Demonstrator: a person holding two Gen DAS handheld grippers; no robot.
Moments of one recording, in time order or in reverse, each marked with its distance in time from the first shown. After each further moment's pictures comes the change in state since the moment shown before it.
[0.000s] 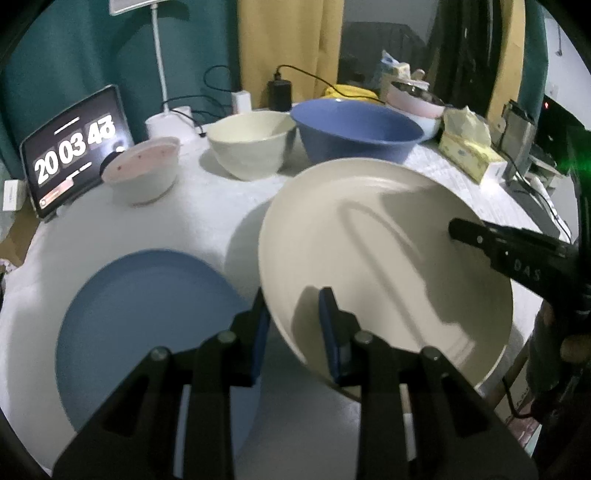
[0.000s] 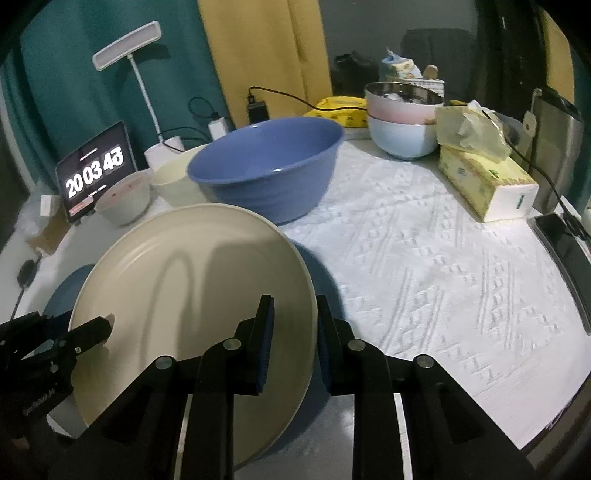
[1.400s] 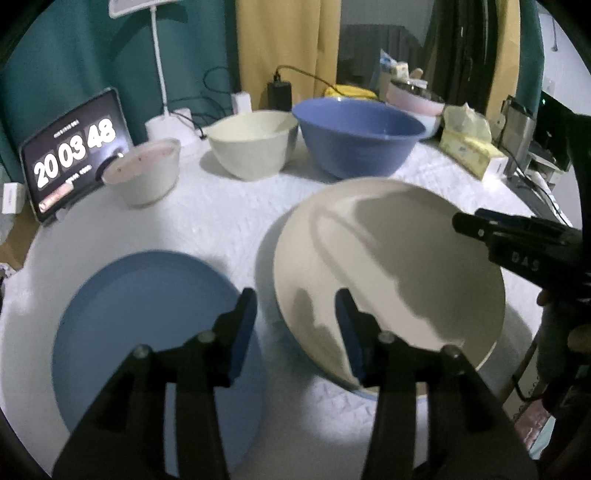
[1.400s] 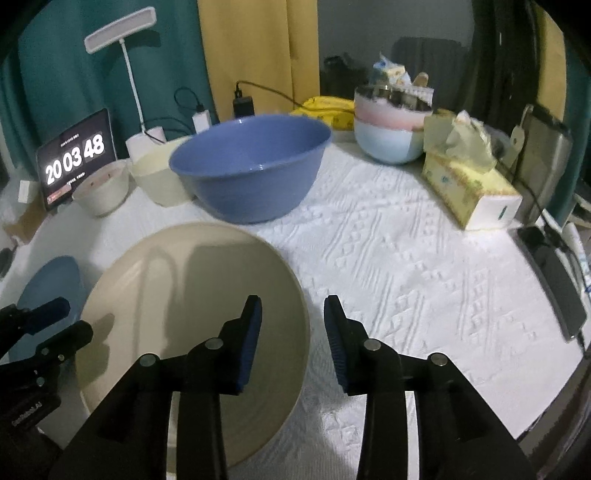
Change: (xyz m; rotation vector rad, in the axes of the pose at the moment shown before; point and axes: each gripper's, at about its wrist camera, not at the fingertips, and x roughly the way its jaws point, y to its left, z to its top) left arm -0.002 0.005 -0.005 0.013 -0.035 0.011; right arm 0.001 0.010 0.004 -0.049 -0.002 -0.103
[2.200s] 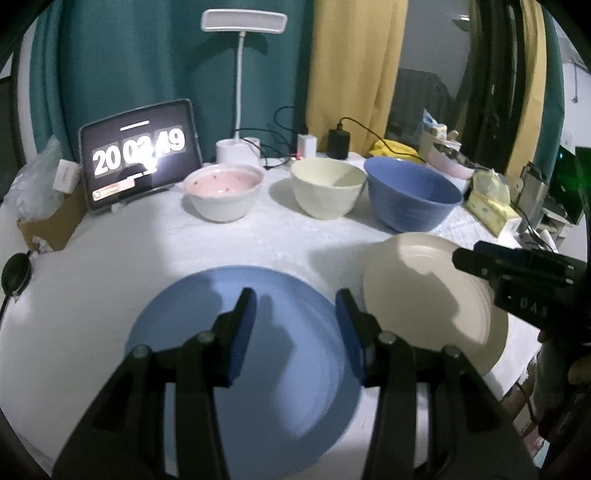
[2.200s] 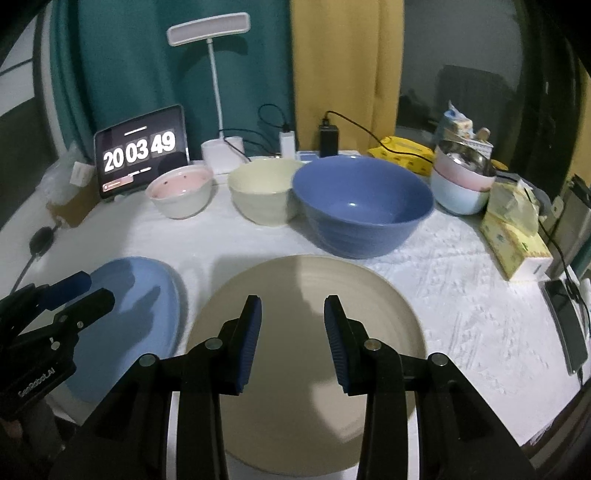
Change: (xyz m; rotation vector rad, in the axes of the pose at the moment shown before) left arm -0.055 0.077 -0.011 -0.154 -0.138 0.046; right arm -0.035 0.091 0.017 -0.136 -0.045 0.117
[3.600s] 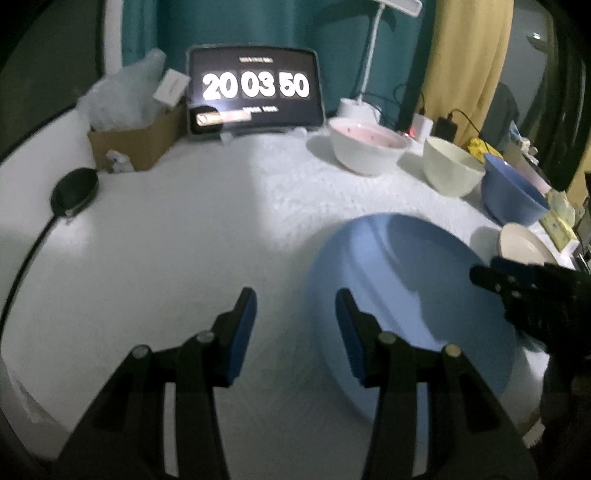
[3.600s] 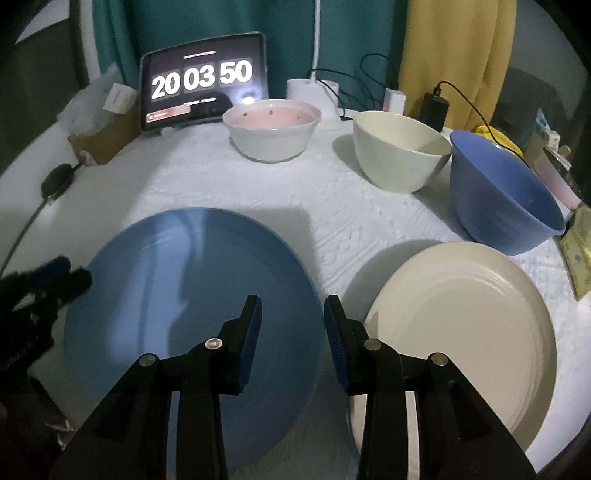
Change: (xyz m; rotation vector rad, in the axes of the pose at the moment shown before) left arm 0.003 0.128 -0.051 -0.185 0.110 0.166; right arm 0.076 0.118 -0.008 -0.135 0.163 0.083
